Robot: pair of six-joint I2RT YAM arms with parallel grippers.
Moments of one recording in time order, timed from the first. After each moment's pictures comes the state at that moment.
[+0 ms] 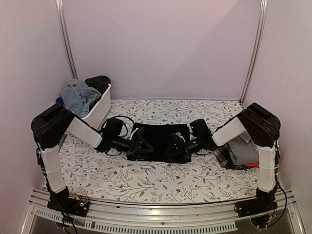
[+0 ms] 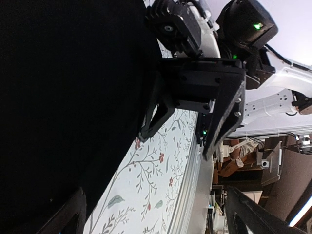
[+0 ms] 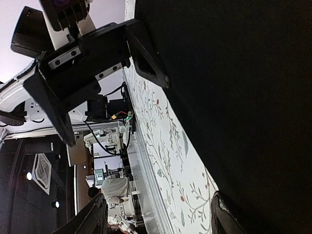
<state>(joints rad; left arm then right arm) -0.58 1.96 0.83 0.45 0.95 -0.73 0.64 2.12 1.03 0.32 -1.10 0.85</state>
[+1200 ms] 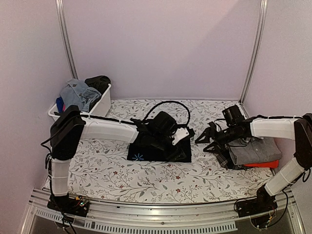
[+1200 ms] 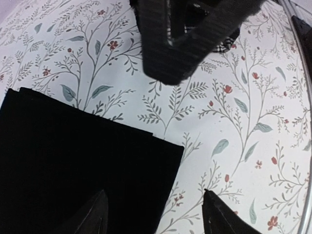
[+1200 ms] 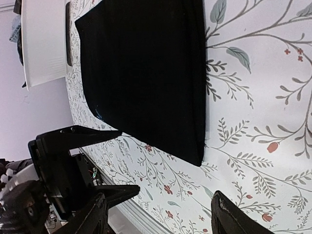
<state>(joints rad) -1.00 2.07 1.46 -0.20 0.21 0.19 0.40 1.51 0.84 -0.30 -0.67 0.76</state>
